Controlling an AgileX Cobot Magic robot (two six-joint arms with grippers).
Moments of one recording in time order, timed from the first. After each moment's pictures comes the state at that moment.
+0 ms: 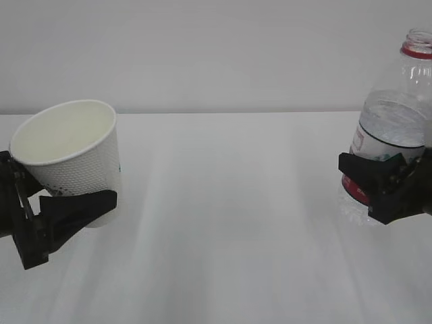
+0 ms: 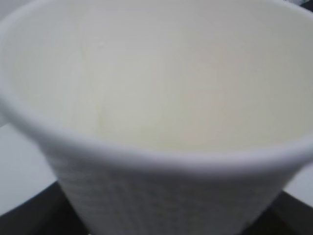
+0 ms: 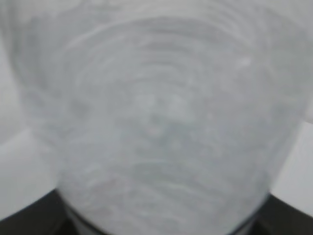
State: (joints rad) left arm -0.14 1.41 -0.32 1.00 -0.99 -0.49; right arm 0.09 1.36 -0.31 -0.57 -0.76 0.26
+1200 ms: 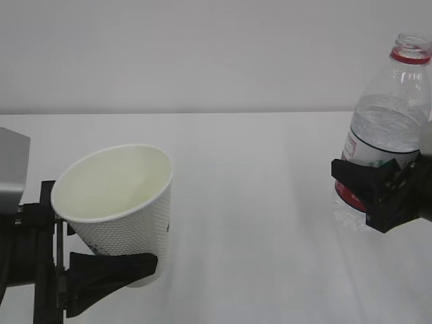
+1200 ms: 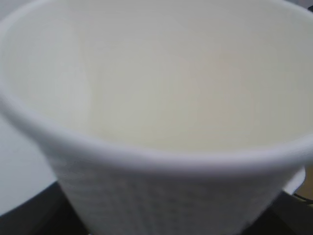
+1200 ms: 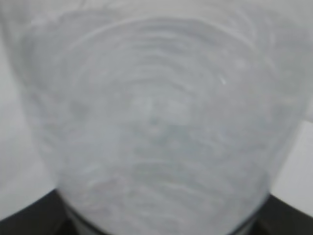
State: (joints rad) left arm -0.35 1.40 -0.32 1.10 -0.98 -0.57; right arm 0.09 1.36 -0.31 -0.65 -0.77 0.29
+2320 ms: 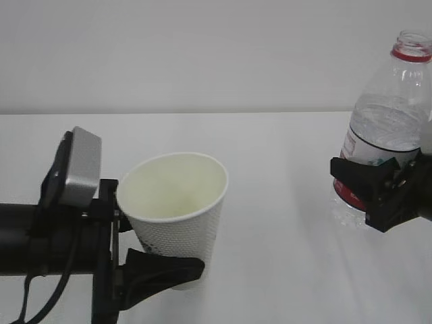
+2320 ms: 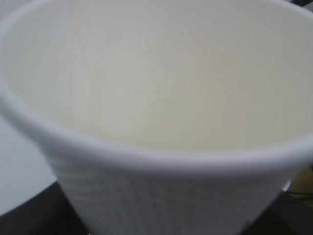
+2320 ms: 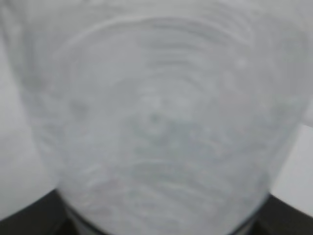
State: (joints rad) left arm -0.50 1.59 -0.47 1.09 -0.96 -0.57; right arm 0.09 1.36 -0.31 -0.65 -0.79 0.29
